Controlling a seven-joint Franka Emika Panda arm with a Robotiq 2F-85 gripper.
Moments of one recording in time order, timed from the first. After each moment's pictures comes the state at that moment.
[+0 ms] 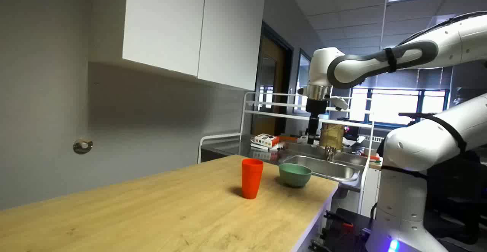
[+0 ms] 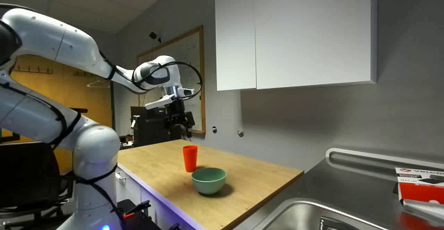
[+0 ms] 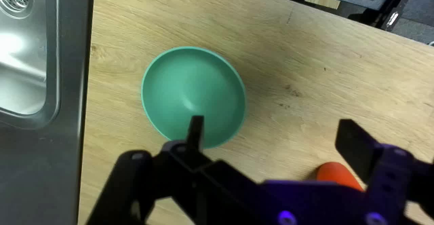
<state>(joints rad) -0.02 -0.96 -0.02 -2.80 -0.21 1.94 -0.21</state>
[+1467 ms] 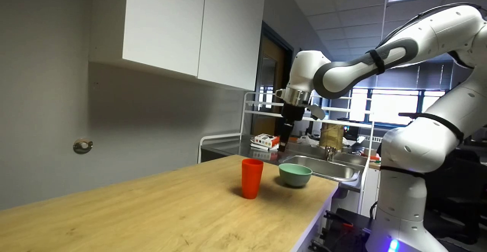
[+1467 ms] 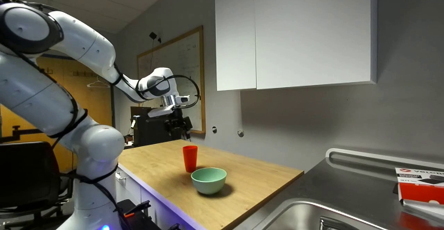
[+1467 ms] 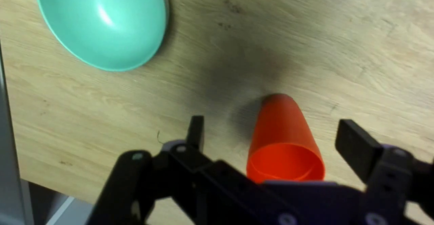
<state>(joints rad) 0.12 -0.72 0.11 -2.78 -0.10 2.24 -0.02</state>
